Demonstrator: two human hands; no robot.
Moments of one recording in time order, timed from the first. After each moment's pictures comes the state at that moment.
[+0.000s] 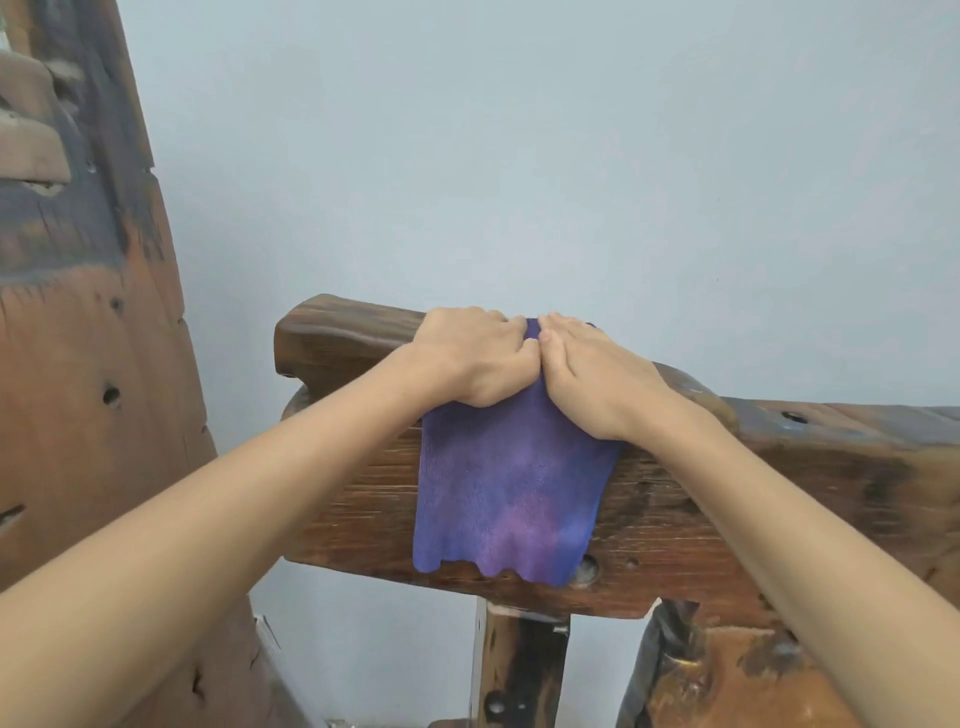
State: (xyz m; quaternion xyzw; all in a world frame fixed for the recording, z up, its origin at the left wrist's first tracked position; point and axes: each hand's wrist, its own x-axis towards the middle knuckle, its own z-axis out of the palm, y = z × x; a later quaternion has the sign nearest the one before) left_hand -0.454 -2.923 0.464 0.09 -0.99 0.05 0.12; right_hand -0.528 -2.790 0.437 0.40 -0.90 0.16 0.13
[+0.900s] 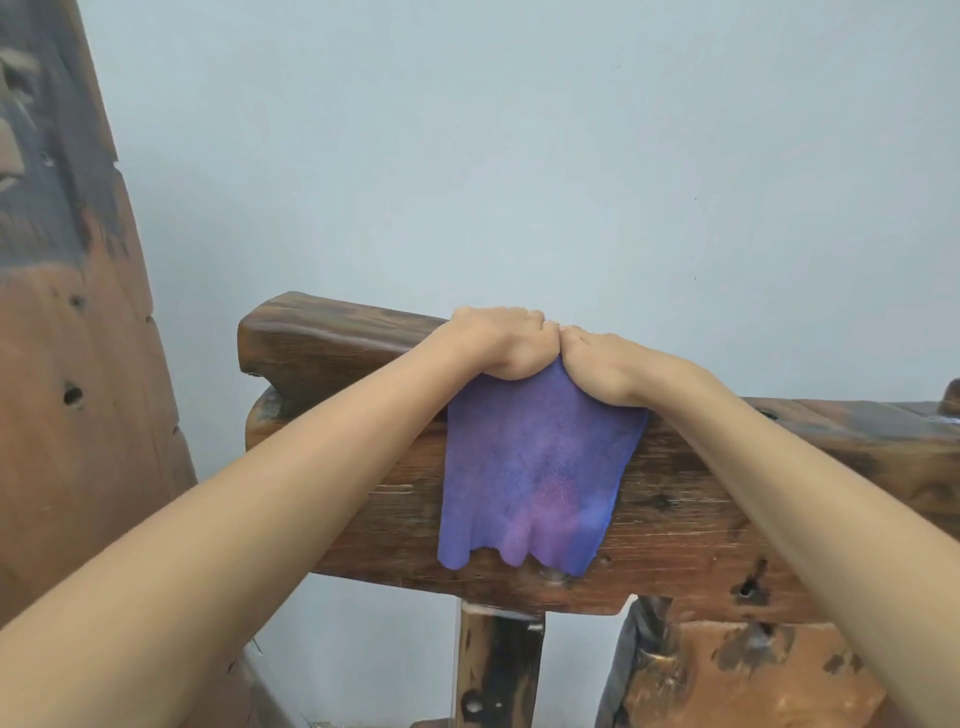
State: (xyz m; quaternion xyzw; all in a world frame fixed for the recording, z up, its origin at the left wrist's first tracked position) left_hand -0.509 -2.897 0.474 0.09 -0.99 -0.01 0.05; right_hand -0.581 -2.771 0.450 0.35 -0.93 0.15 0.00
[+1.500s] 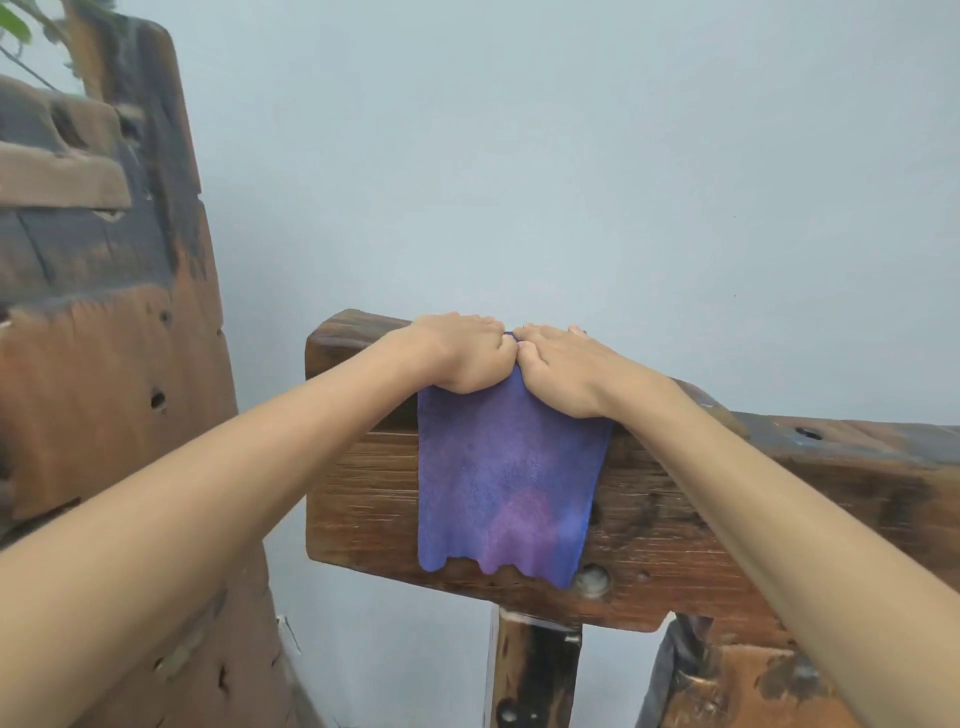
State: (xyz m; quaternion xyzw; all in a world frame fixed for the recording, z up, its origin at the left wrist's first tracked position) left_hand -0.449 -2.947 0.480 0.10 -0.99 0.01 0.08; right_hand -0.537 -2.821 0.458 0.46 -0.88 0.09 0.07
